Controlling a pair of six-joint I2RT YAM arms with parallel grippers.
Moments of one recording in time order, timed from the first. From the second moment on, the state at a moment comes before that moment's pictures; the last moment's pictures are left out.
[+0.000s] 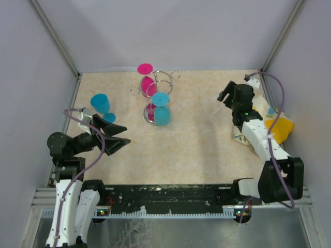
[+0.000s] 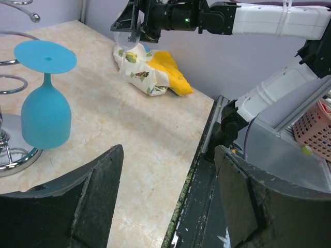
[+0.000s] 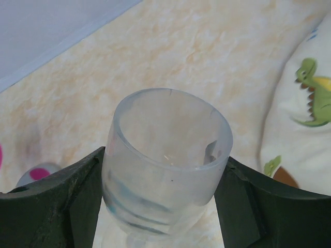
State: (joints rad) left arm 0.03 0.50 0.60 0.19 1.18 -0.62; right arm 0.11 1.26 0.91 -0.08 0.19 0.54
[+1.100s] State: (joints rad) left arm 0.03 0.64 0.57 0.45 1.13 -0.77; right arm 0.31 1.89 0.88 1.01 0.82 -0.25
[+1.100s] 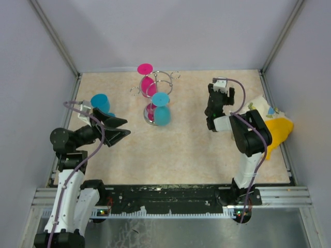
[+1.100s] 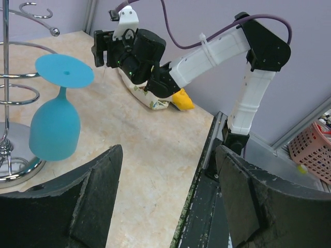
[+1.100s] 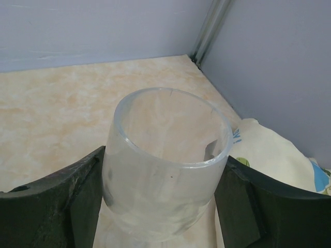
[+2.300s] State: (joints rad) left arm 0.03 0.69 0.56 0.50 1.13 -0.79; right arm 0.38 1.84 0.73 1.40 0.87 -0.40
